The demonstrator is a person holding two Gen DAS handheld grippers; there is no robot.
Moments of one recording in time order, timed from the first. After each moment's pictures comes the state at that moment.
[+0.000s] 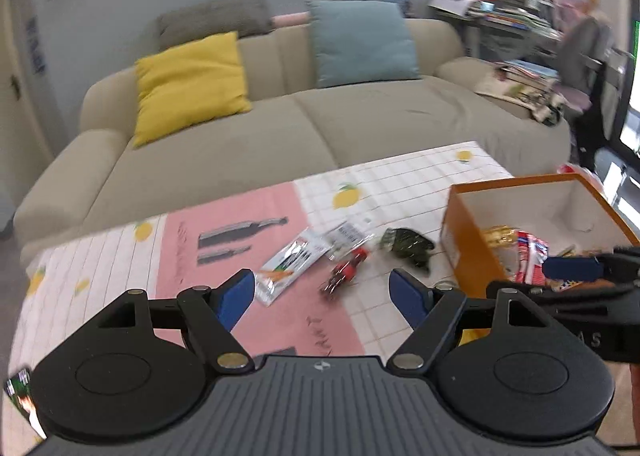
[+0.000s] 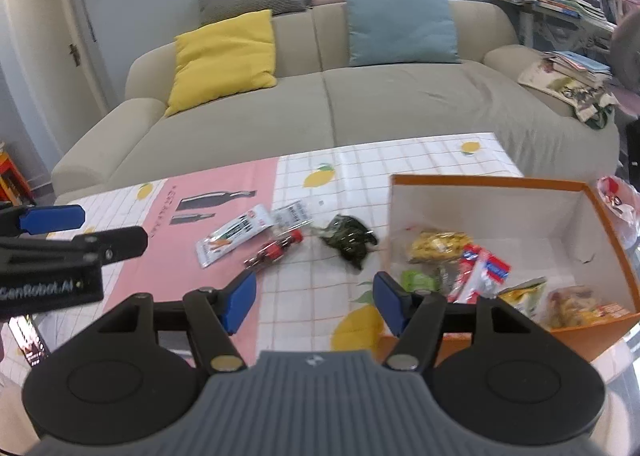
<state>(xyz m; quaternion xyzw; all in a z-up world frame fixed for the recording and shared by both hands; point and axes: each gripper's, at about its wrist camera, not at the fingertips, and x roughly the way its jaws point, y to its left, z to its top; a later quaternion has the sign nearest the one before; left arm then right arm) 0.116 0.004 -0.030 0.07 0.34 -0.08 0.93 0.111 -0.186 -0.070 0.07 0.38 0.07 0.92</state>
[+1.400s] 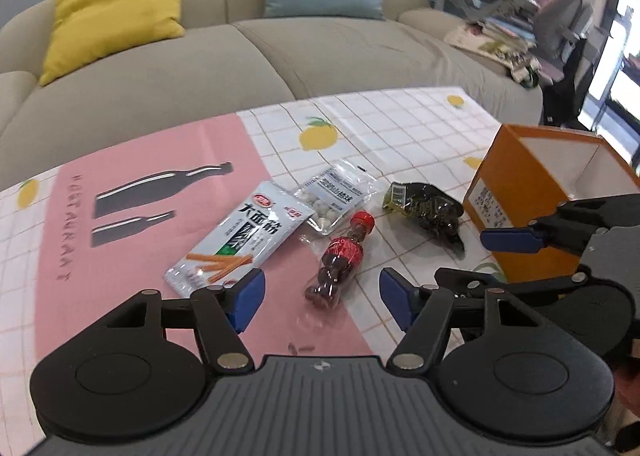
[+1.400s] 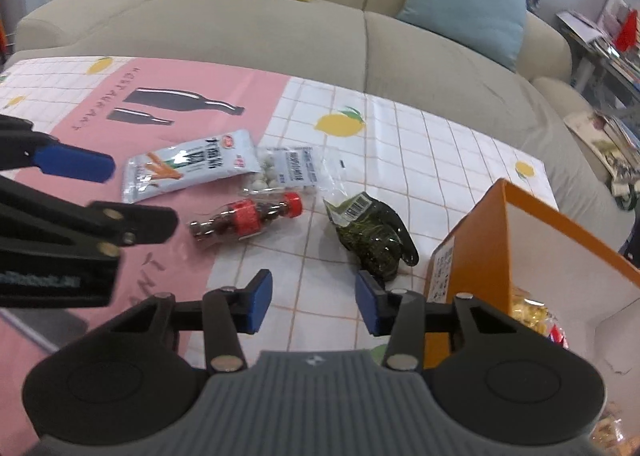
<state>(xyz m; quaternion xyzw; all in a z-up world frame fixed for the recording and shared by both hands) 0.252 0.032 -0.160 0.05 0.42 -0.20 0.88 0.248 -0.109 -0.186 -0.12 0.44 0.06 0.89</state>
